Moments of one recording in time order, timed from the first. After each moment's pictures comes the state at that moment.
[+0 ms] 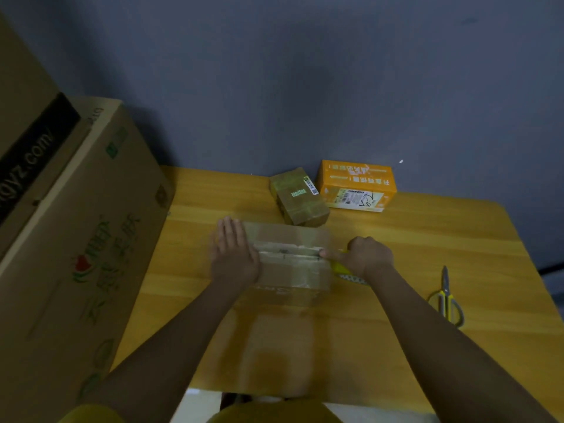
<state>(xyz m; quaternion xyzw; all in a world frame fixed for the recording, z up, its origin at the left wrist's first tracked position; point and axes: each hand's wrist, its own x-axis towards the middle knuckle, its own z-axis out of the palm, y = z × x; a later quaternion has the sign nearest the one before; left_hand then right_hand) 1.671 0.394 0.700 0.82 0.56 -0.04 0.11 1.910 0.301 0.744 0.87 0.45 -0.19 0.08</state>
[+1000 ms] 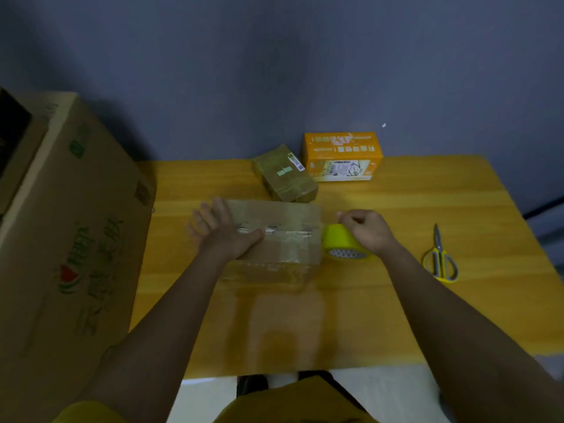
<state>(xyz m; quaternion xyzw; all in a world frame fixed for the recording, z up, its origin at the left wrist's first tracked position) 1.674 0.423 0.724 0.76 0.59 -0.12 0.25 1.920 0.275 0.723 0.84 0.34 -0.33 -0.28</state>
